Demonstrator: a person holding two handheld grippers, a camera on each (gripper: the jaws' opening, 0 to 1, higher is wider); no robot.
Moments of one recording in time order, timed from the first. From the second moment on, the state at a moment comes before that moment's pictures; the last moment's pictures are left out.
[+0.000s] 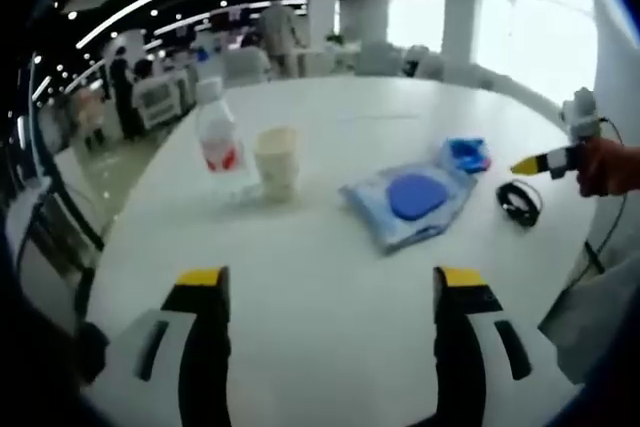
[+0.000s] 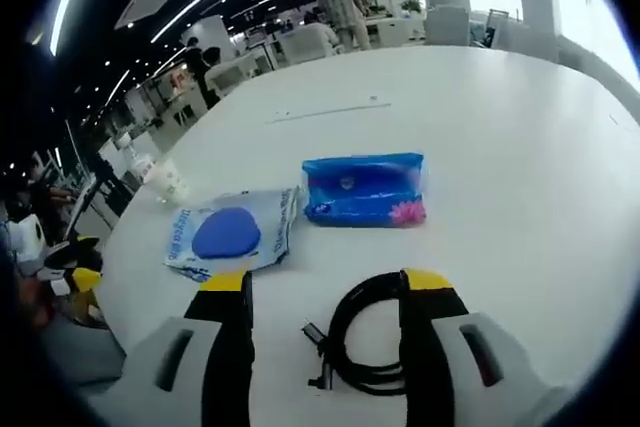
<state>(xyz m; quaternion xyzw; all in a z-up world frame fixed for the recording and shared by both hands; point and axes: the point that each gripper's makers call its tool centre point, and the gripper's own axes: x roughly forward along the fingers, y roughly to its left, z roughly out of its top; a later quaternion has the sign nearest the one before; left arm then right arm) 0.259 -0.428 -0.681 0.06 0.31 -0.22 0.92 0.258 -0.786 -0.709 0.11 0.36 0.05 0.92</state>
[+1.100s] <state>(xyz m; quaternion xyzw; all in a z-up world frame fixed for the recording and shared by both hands) 0.246 -0.467 -0.677 0.02 0.32 -0.28 0.91 0.204 -0.749 -0.701 0.13 0.35 0.02 0.93</state>
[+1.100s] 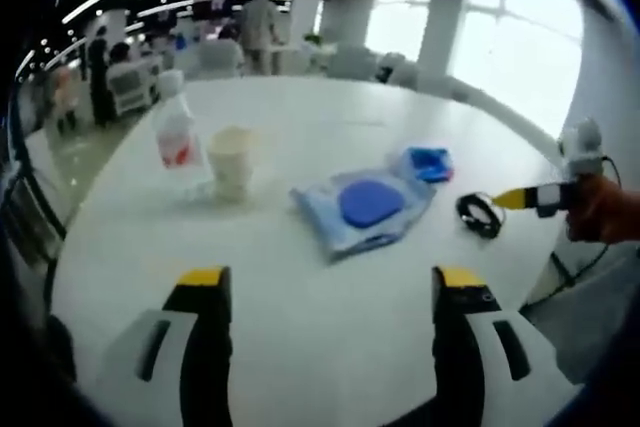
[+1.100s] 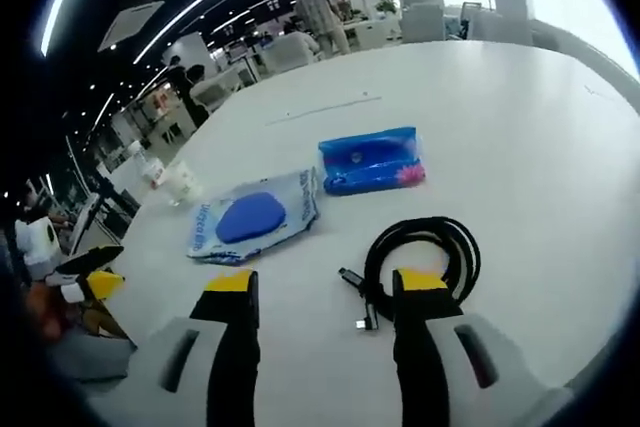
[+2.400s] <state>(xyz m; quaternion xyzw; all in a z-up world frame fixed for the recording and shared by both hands) 0.324 -0.539 -0.750 -0.06 0.38 -0.24 0.89 0.306 -0.719 -0.758 0.19 0.41 0.09 0.89</state>
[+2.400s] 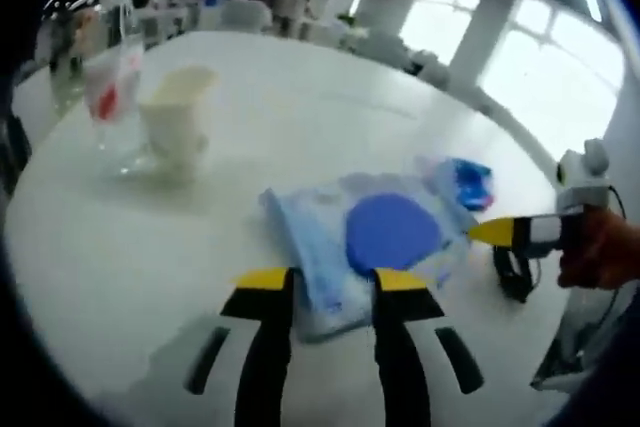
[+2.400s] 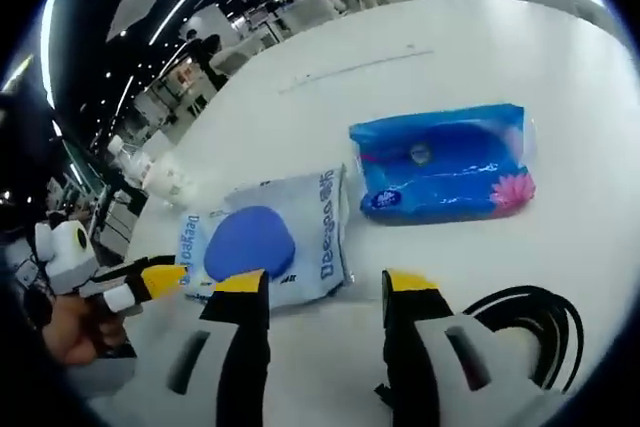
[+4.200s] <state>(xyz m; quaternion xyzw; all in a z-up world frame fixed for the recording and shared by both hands) 0.414 -0.511 -0.749 -0.03 0.39 -0.15 0.91 0.363 -0.677 -0.750 0.19 0.39 0.12 0.89</state>
